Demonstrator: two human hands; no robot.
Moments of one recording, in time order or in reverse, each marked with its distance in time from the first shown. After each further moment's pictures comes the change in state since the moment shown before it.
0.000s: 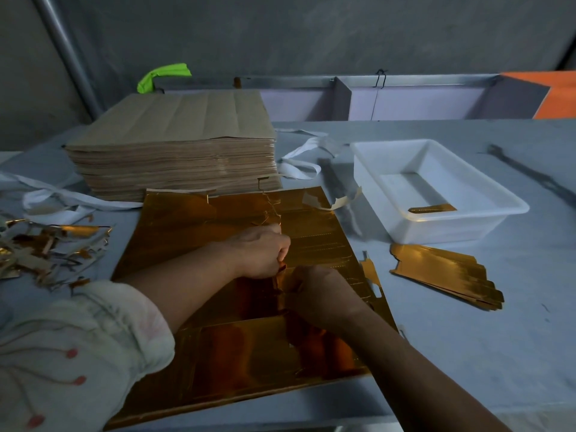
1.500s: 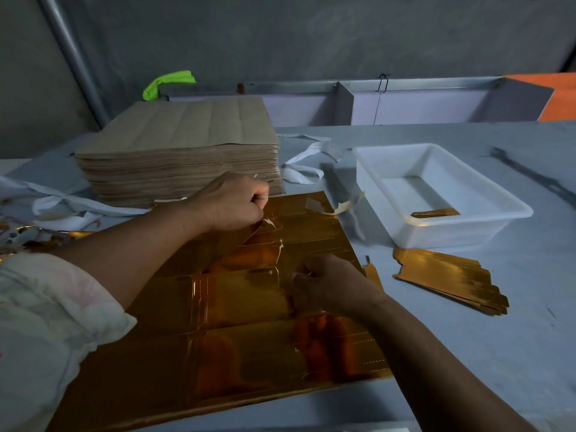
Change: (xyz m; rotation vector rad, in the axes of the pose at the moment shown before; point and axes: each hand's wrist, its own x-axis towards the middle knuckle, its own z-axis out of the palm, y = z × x) left_hand -0.029 -0.016 -0.083 -0.161 0.347 -0.008; right_hand -0.008 -0.001 -0.027 0.128 -0.004 -0.098
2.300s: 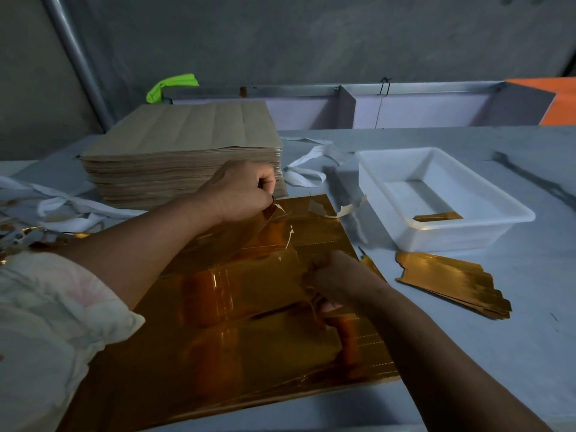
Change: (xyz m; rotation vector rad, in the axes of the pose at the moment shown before) left_hand 0.003 0.014 -0.009 -0.144 0.154 -0.006; right_hand 0.013 0.002 -0.007 0.249 -0.043 0.199
